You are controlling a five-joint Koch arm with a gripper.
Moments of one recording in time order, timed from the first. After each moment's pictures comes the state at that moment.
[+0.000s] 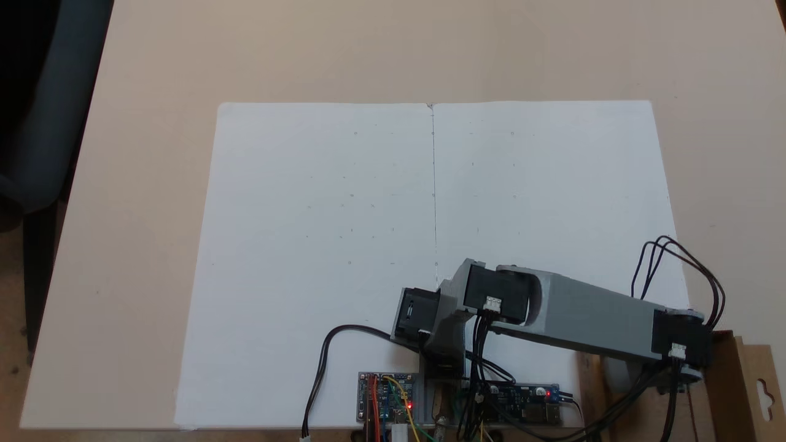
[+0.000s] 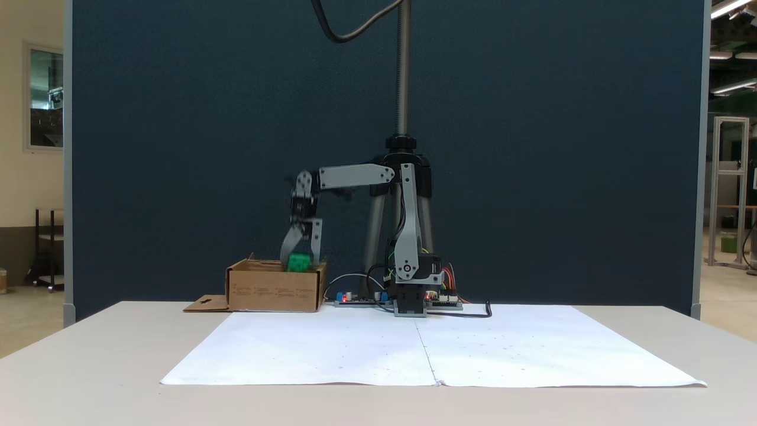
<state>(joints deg) 102.7 83.5 88.4 48.2 -20.3</state>
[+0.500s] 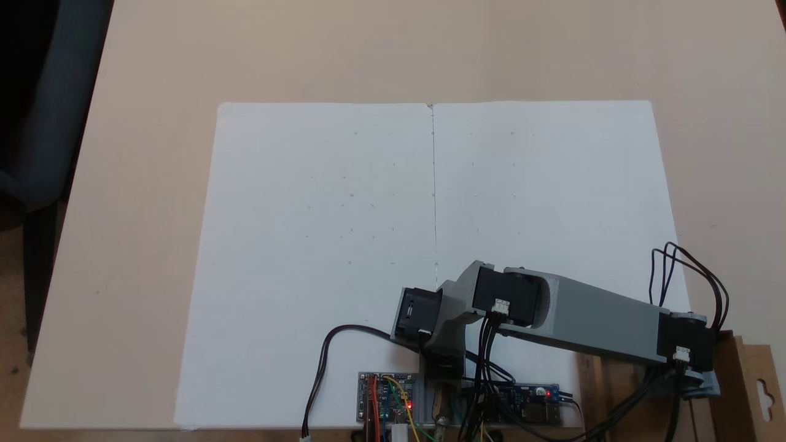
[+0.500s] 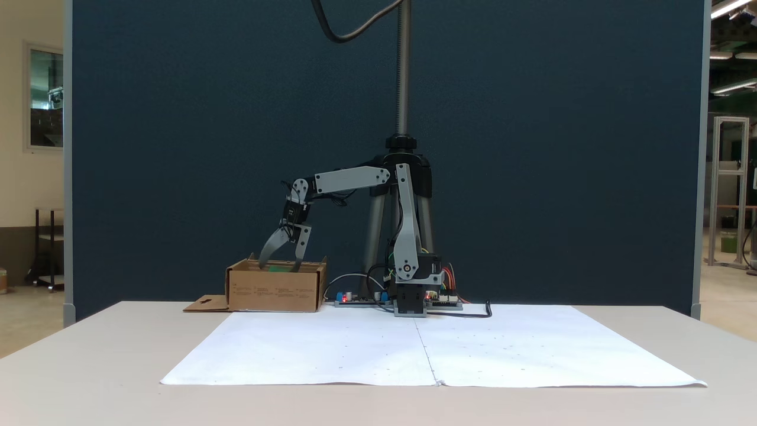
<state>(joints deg) 103.0 81.2 88.3 36.7 -21.2</state>
